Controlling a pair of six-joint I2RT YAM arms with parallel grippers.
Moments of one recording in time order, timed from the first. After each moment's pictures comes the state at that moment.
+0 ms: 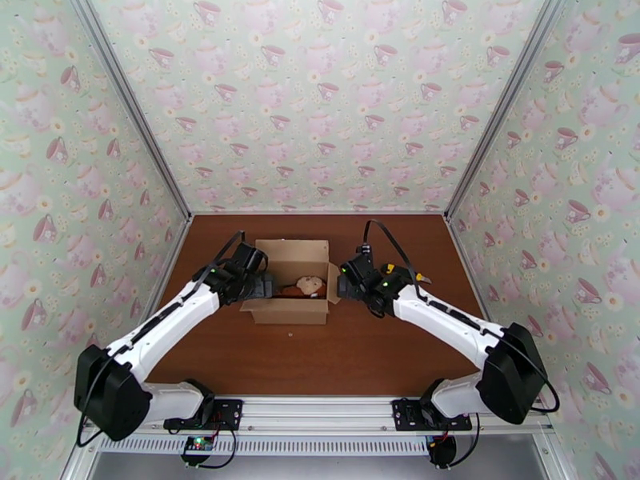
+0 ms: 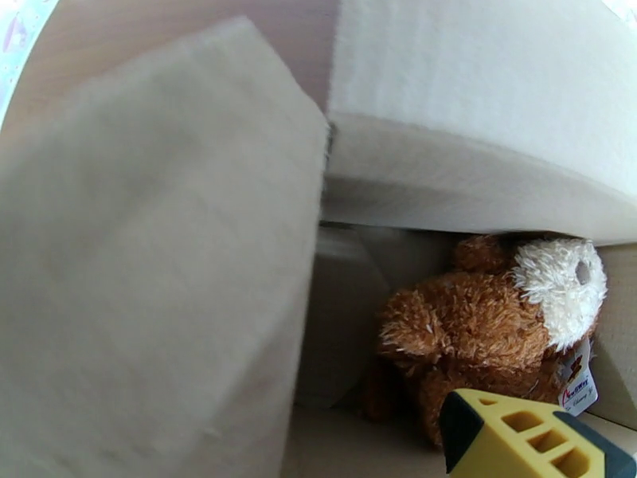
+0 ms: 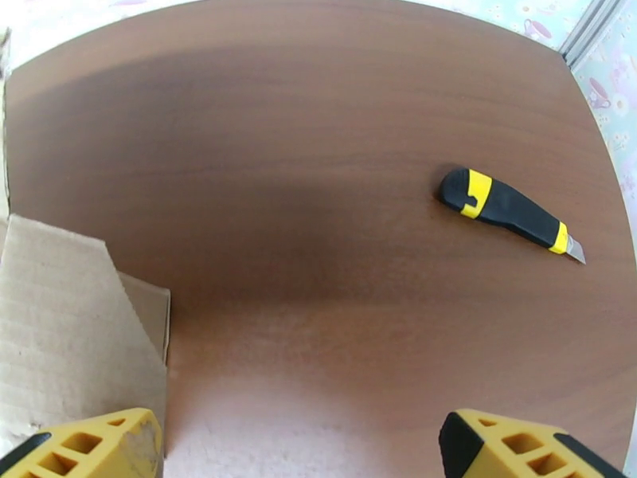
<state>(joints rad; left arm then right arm) -0.47 1.36 1.09 -0.82 -0.24 -0.53 0.69 1.44 1.07 -0.63 0.42 0.55</state>
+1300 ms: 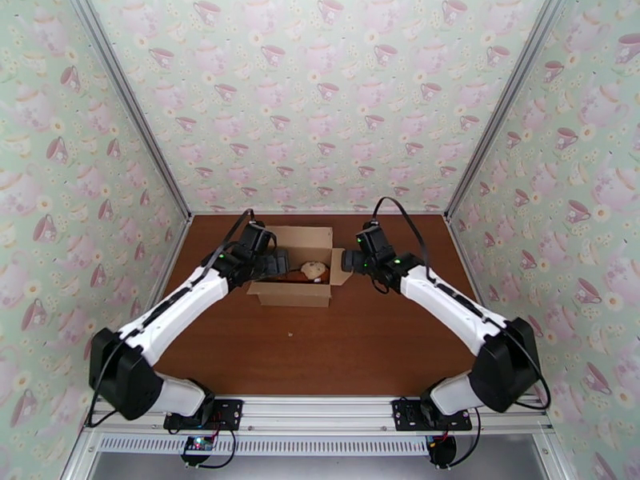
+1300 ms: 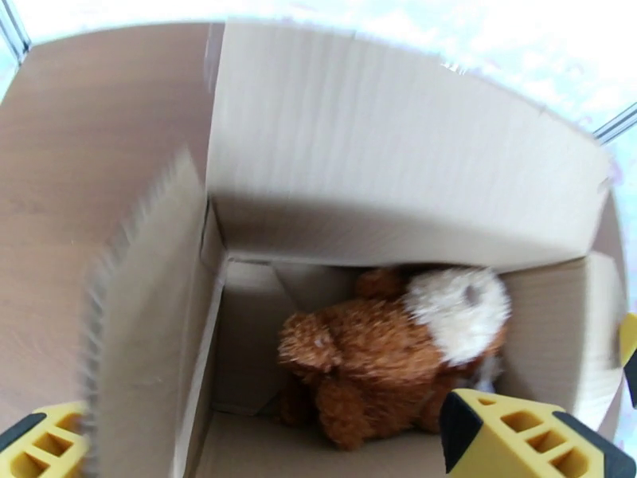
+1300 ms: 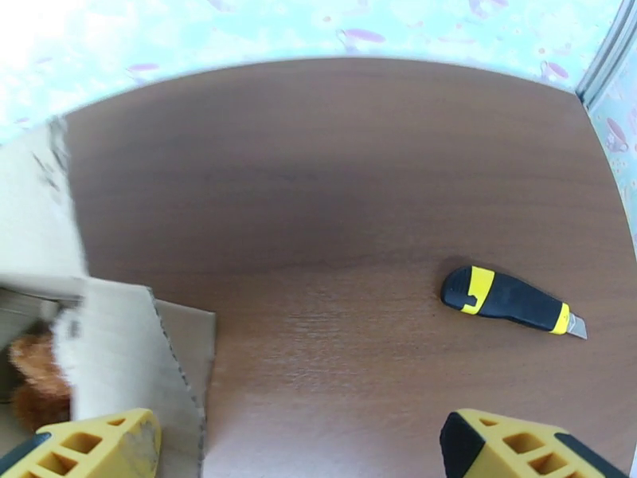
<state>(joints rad) -0.51 1.40 1.26 -0.68 -0.21 -0.54 0.55 1.44 1.24 -0.61 0.28 0.41</state>
